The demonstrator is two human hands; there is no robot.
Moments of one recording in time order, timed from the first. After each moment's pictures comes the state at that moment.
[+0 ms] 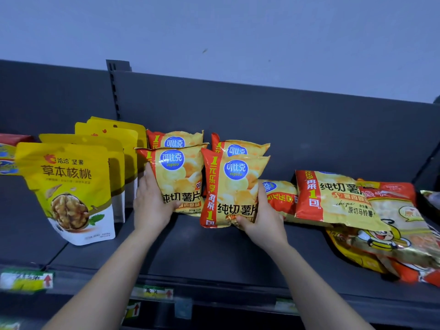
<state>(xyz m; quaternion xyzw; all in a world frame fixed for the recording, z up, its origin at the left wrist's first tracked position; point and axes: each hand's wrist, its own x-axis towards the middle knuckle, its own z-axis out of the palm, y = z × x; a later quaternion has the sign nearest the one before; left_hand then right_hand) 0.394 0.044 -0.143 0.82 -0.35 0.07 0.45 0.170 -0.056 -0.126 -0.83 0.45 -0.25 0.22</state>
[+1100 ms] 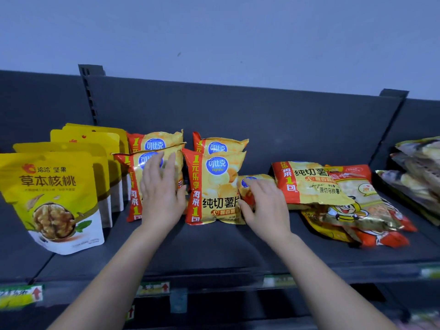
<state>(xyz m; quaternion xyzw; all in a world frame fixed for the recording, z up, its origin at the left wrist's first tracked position) 0.341 0.050 -0.103 0.74 -0.50 0.20 0.40 0.136 -0.047 -0.116 -0.85 0.37 -0.38 -0.06</state>
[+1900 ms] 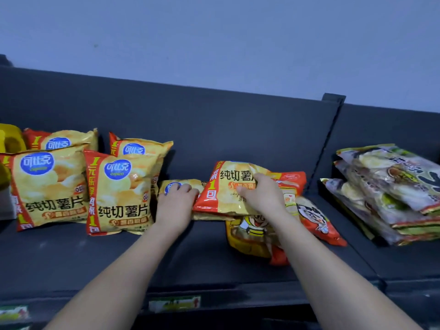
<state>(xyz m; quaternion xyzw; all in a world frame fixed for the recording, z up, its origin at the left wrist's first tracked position) 0.163 -0.102 -0.118 0.80 -0.57 0.13 0.11 -0.015 -0.178 -0.057 -0.76 0.57 -0.23 0.18</state>
